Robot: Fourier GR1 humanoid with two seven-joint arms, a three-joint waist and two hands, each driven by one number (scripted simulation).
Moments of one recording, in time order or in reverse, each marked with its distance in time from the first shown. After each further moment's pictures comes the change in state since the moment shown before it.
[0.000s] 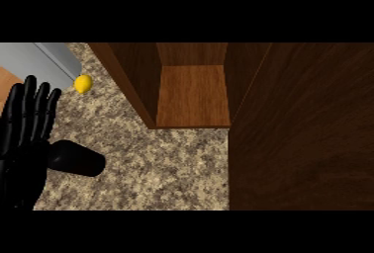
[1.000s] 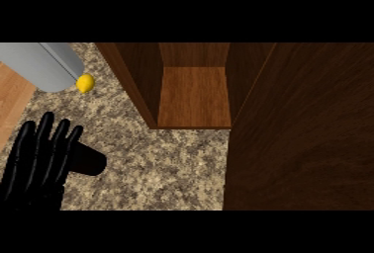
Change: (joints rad) left arm 0.207 -0.084 -0.218 -0.226 0.127 0.071 0.195; right arm 0.195 -0.018 0.177 -0.329 -0.137 0.119 0.332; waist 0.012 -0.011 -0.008
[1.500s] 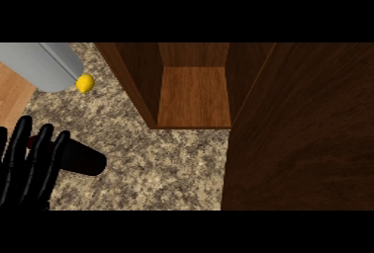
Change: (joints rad) left arm -0.039 0.000 -0.074 -0.129 -0.073 0.116 0.155; right arm -0.043 0.015 0.052 -0.046 0.048 -0.030 0.112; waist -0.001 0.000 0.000
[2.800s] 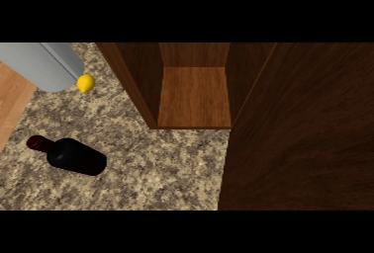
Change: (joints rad) left arm 0.008 0.086 0.444 0.041 0.154 -0.069 0.068; right arm -0.117 -0.002 -0.013 -0.019 0.036 -0.055 0.139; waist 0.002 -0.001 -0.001
